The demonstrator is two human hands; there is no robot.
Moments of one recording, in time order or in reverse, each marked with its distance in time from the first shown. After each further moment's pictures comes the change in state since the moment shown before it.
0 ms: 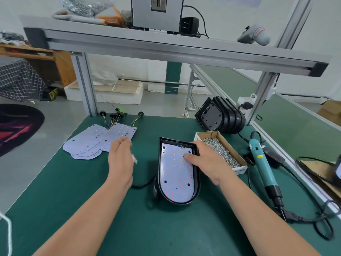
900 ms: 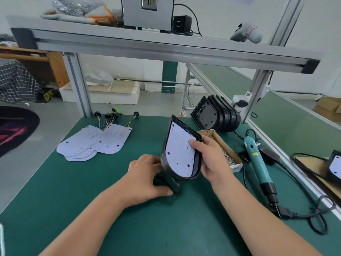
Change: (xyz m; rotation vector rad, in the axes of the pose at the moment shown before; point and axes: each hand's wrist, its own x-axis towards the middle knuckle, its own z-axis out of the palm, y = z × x) left_hand -0.044 0.002 -0.006 1.159 -0.916 0.605; right_hand 0.002 -0.007 0.000 0.773 0.148 -0.009
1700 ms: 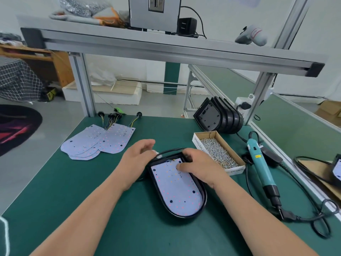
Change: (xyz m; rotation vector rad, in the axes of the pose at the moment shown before) left_hand 0.020 -0.022 -0.011 -0.800 0.369 -0.284; right_hand -0.009 0.009 0.003 -0.970 -0.298 -0.024
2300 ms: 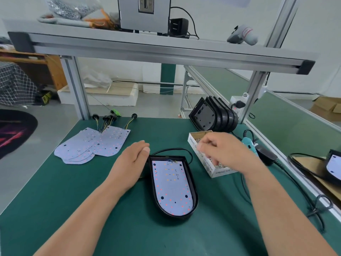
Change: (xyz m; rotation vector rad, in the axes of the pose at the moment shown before) left_hand -0.001 -0.008 0.000 0.433 0.060 0.182; right_hand -0.033 -0.026 -0.085 -0.378 0.160 -0.032
